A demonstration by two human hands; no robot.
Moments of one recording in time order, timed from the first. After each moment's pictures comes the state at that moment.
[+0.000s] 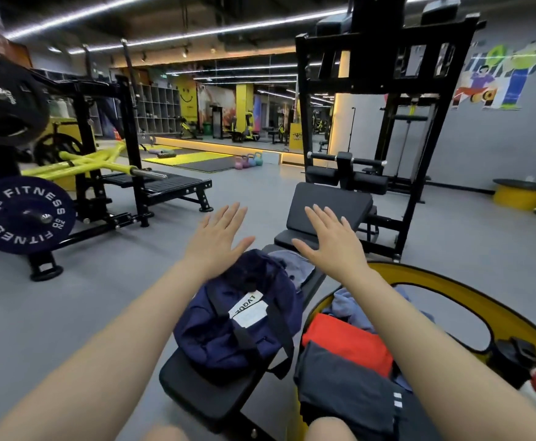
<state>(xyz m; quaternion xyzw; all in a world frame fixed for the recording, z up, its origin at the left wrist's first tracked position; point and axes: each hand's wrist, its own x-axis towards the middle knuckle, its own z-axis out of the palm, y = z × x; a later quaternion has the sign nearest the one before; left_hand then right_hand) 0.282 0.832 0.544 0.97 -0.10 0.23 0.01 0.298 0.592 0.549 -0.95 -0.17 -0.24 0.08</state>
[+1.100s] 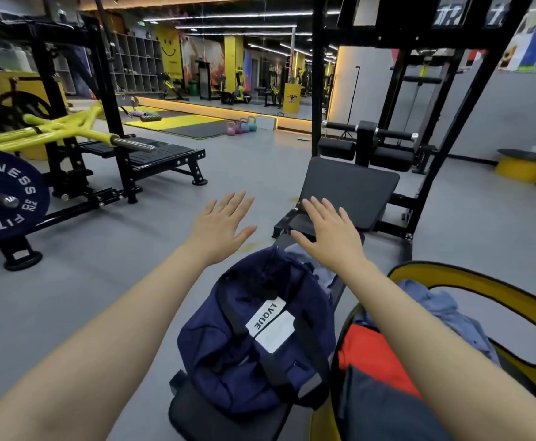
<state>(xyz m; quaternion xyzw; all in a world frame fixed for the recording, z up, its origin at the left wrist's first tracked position) 0.458 0.924 0.512 0.98 -0.14 0.17 0.01 0.457 0.689 0.514 -0.97 -0.14 -0.18 0.04</state>
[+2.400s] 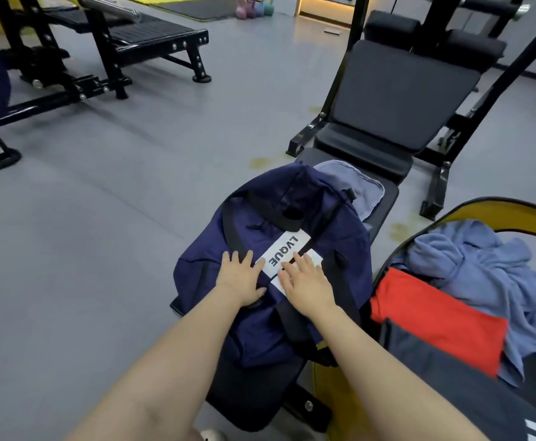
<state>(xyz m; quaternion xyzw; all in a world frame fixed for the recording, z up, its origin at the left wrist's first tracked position) 0.480 0.904 0.225 0.98 -0.10 -0.16 -0.09 0.476 0.743 0.226 -0.98 -0.11 0.12 0.10</state>
